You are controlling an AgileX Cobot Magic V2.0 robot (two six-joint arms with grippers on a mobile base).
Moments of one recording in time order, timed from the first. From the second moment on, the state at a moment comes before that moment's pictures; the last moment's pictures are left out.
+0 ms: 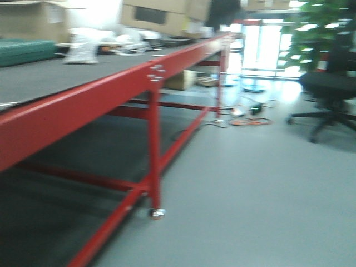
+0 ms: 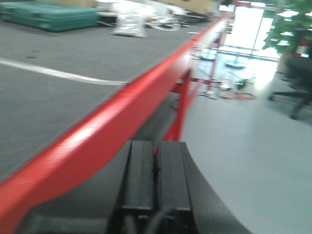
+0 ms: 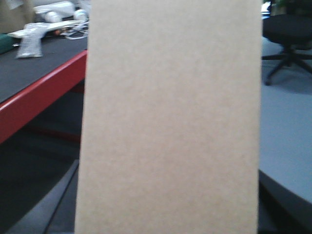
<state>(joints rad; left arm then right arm) -0.07 -0.01 0.03 -0.09 0.11 0.02 0.25 0.26 -0.73 -0.26 0.76 0.41</state>
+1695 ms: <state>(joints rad) -0.07 -0.01 0.03 -0.09 0.11 0.02 0.24 0.26 -0.73 -0.26 0.77 0.41</state>
